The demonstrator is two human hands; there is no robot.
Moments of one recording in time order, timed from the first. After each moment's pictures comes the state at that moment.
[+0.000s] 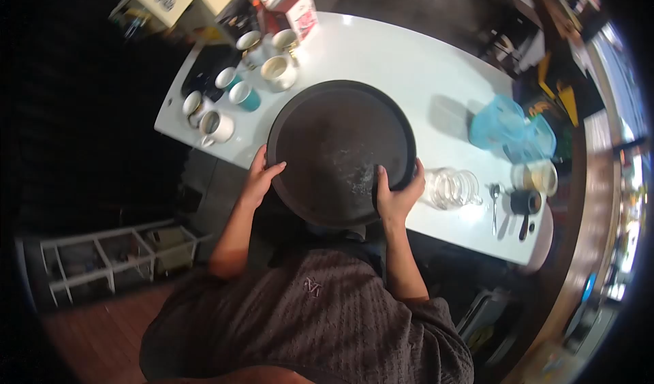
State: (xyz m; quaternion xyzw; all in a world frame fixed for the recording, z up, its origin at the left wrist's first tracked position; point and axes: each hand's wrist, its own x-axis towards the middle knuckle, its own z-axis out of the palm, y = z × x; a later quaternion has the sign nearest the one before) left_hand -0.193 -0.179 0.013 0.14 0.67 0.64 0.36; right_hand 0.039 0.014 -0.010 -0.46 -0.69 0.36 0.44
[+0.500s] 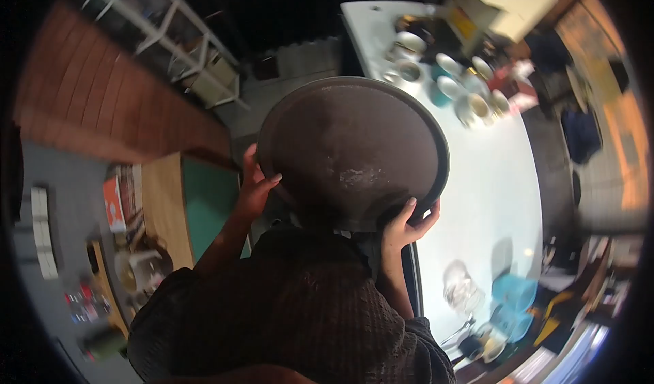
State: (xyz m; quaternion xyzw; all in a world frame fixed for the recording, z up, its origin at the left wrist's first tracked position) left_hand -0.013 -0.424 0.054 -0.02 0.56 0.83 -0.05; right_hand -0.023 -0.134 0.022 -0.15 -0.72 0.57 0.37
